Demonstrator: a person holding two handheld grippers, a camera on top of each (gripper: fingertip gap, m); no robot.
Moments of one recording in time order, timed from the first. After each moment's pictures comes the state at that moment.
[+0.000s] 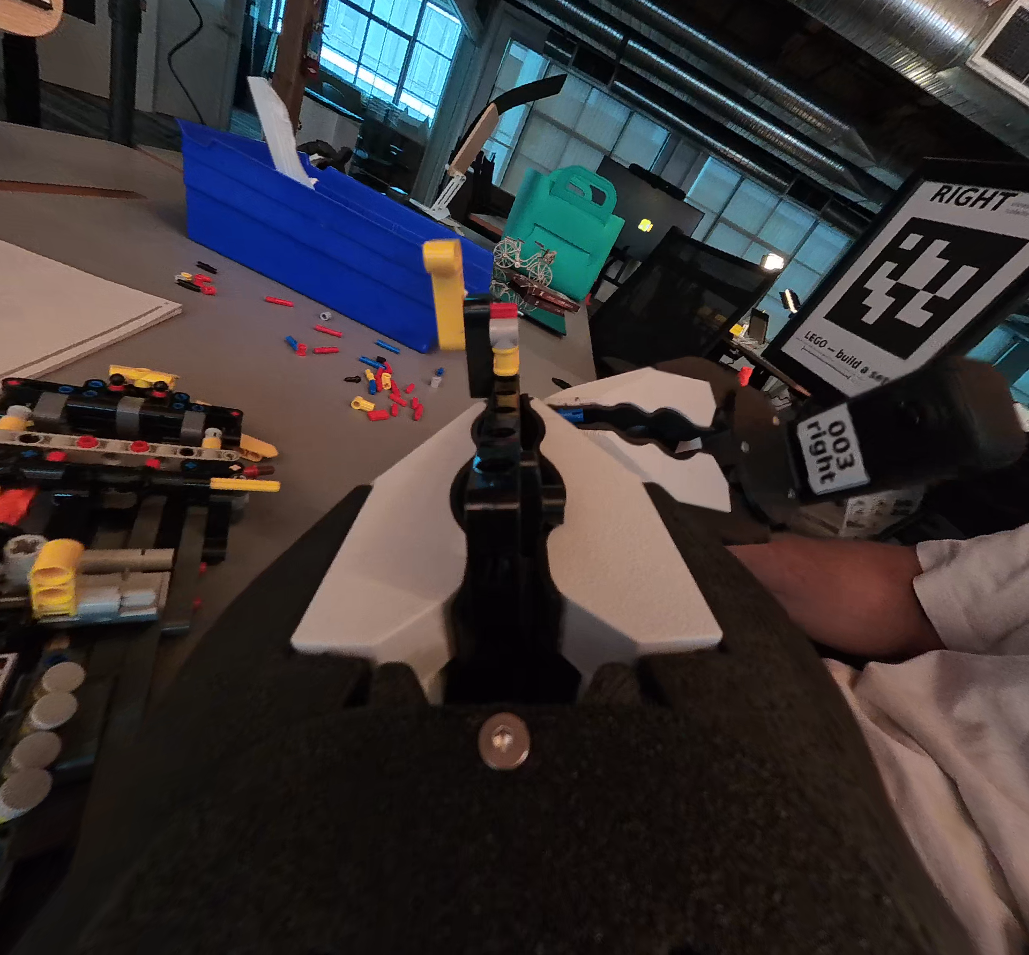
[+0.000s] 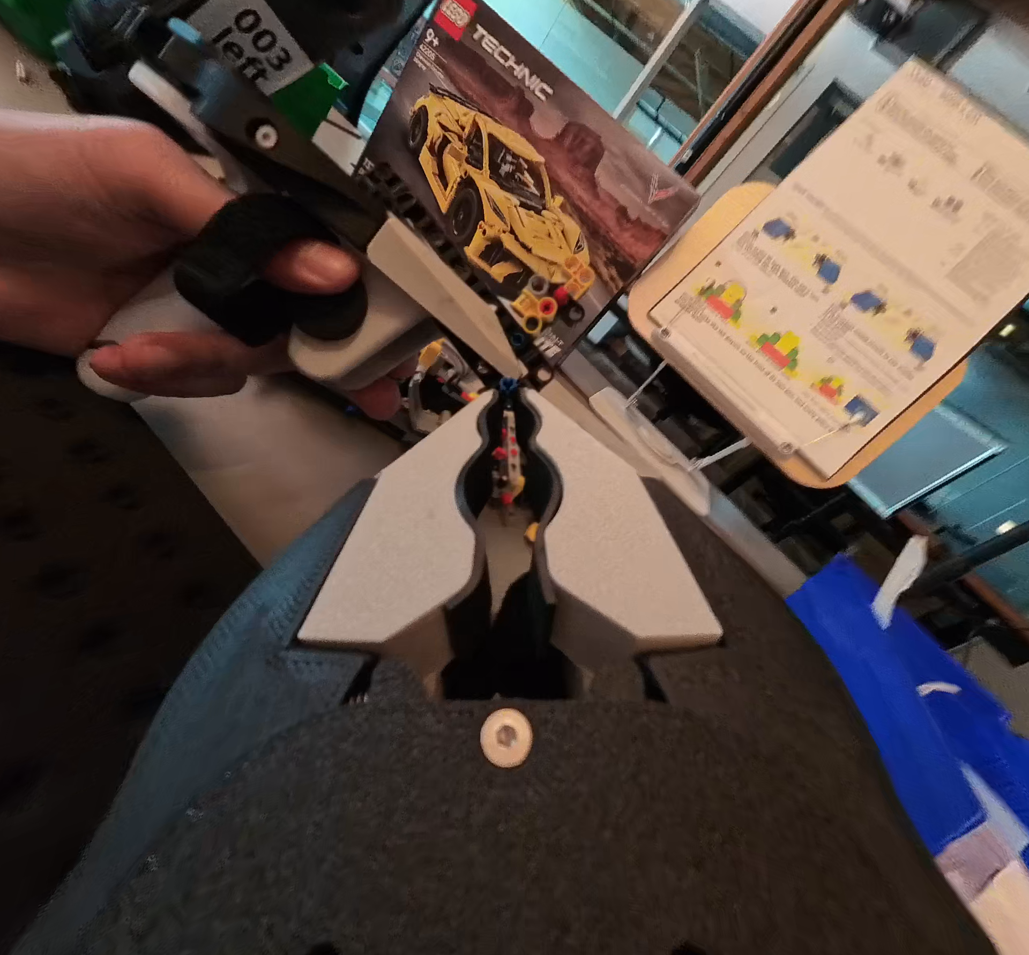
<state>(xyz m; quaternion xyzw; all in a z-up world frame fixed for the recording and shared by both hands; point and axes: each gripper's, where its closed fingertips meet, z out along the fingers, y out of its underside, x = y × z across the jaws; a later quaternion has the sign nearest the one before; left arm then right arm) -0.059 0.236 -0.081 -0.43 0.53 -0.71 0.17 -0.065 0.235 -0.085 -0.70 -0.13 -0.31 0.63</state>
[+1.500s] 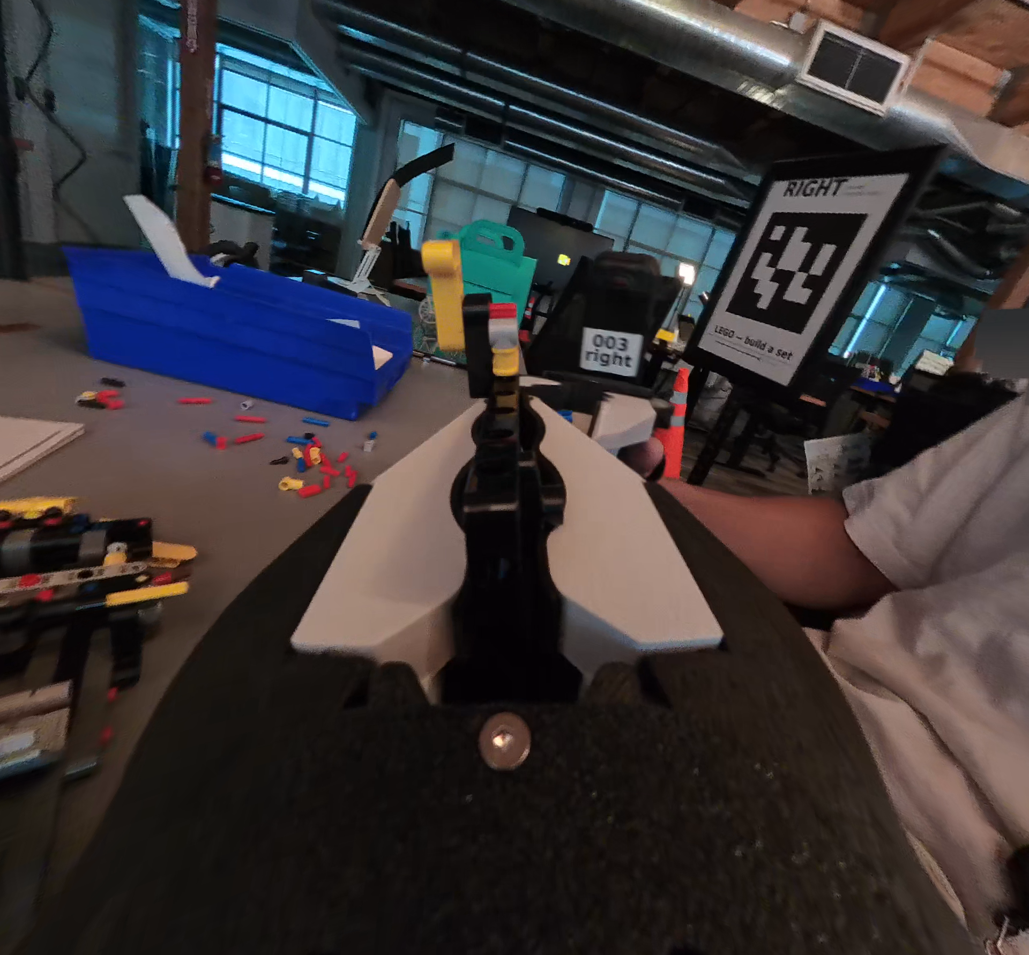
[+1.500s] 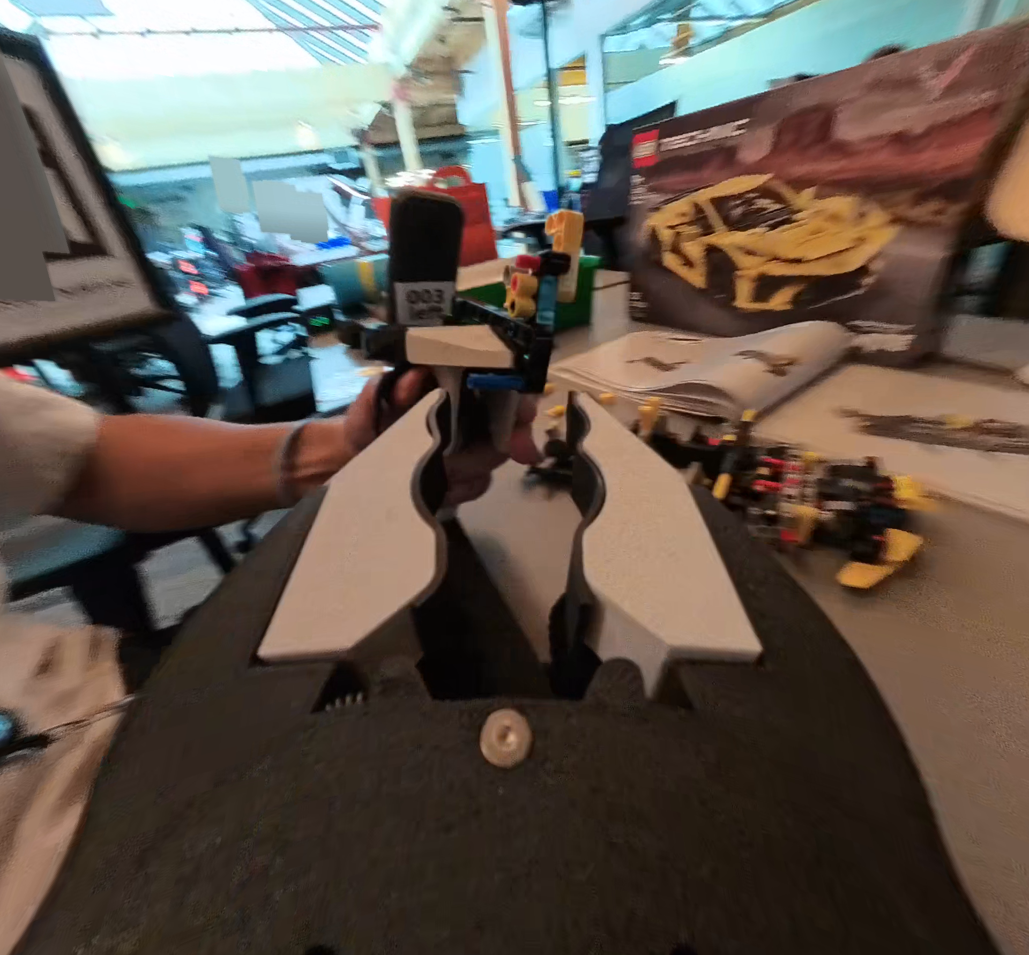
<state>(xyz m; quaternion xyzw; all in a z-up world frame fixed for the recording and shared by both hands) -0.085 0.211 -0.052 -0.32 0.54 -0.76 0.19 -0.093 0.212 -0.064 -0.68 -0.06 0.17 0.71</state>
